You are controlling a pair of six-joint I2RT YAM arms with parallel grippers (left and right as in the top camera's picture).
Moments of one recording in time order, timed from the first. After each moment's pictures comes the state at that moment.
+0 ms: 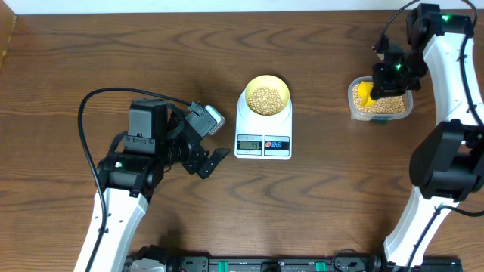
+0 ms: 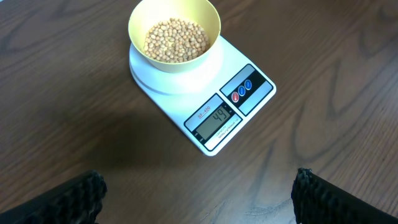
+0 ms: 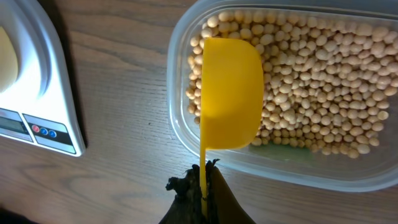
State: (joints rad) left arm -0.17 1.10 0.94 -0.74 0.49 0.51; right arm -0.11 2.14 2.00 -1.45 -0.25 -0.21
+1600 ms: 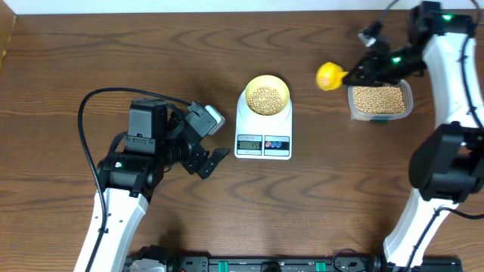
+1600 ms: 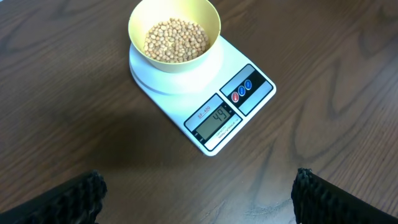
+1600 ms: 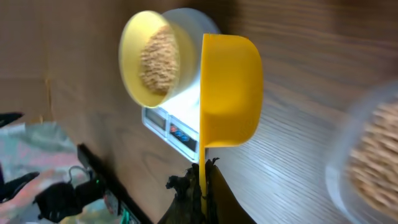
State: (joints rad) left arm -0.17 1.10 0.94 -0.74 0.49 0.51; right arm -0.07 2.12 2.00 -1.43 -0.77 -0.30
